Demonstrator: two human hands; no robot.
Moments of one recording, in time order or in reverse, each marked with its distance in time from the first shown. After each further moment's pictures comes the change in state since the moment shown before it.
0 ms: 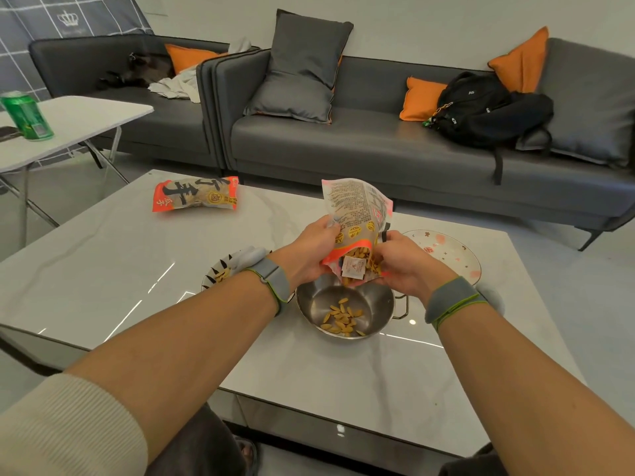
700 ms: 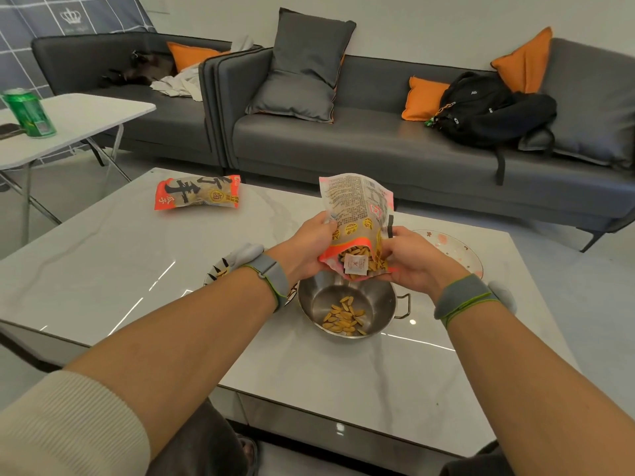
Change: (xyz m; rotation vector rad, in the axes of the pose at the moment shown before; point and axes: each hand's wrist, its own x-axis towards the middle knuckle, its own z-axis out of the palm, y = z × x) left_hand -0.004 0.005 -0.004 -0.014 -0.007 -0.003; right_hand 0.002 -0.003 -0.008 0.023 -0.007 0.007
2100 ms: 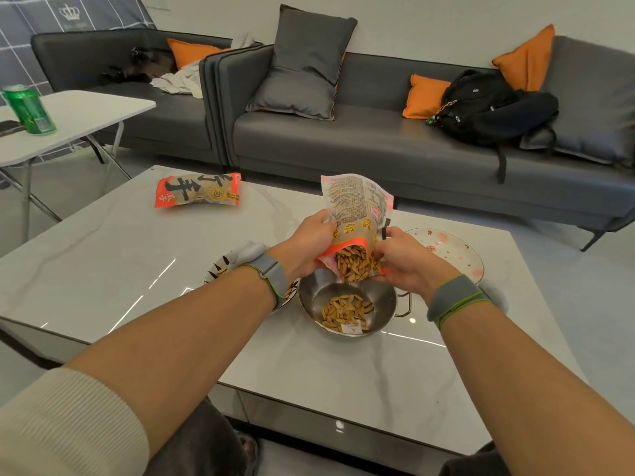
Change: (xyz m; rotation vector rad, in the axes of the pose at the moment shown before) left_hand 0.008 -0.003 -0.009 0.163 0.040 0.049; right_hand 0.000 0.003 0.010 -0.033 -0.004 -0.002
